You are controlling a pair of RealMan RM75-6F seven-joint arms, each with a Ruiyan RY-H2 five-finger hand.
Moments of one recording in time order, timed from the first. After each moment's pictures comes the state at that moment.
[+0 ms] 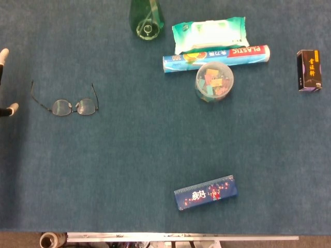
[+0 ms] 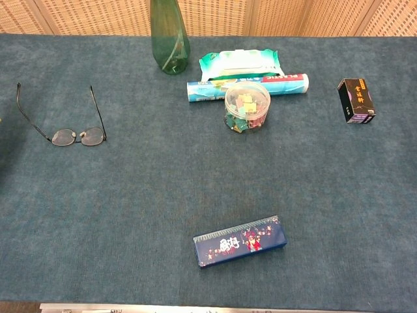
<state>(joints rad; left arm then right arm) -0.34 -1.41 -0.14 -1.15 1.28 1.20 -0.06 0.21 -1.01 0.12 -1.70 -1.49 1.40 -0.12</state>
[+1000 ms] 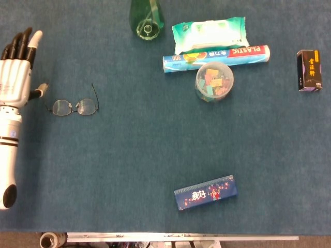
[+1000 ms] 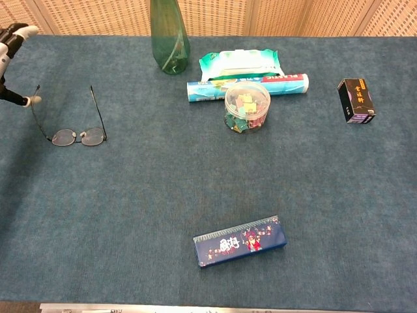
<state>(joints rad) -0.45 -1.56 -0.18 -1.05 1.34 1.21 -0.04 0.20 -0.99 0.11 -1.72 -1.49 1.41 -0.12</state>
